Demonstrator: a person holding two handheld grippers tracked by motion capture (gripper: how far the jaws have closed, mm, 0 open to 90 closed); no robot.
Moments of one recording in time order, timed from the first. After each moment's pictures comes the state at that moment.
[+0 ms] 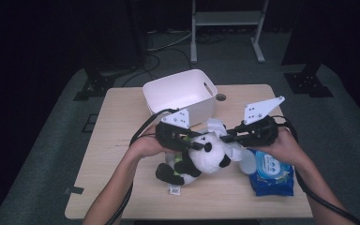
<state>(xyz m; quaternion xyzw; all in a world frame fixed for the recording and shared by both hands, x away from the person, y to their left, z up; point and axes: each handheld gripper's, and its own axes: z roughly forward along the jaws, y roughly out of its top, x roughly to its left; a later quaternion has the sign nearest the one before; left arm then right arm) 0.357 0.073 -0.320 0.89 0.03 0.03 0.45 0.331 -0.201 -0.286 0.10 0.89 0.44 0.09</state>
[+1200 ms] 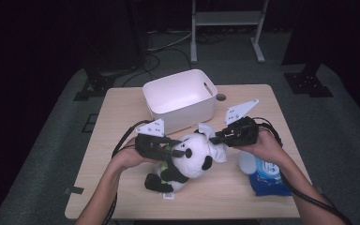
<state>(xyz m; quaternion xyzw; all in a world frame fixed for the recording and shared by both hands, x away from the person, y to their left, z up) 0.349 0.129 -0.351 0.87 0.08 0.02 0.48 0.357 -0.172 -0.321 0.13 0.90 0.40 0.07</state>
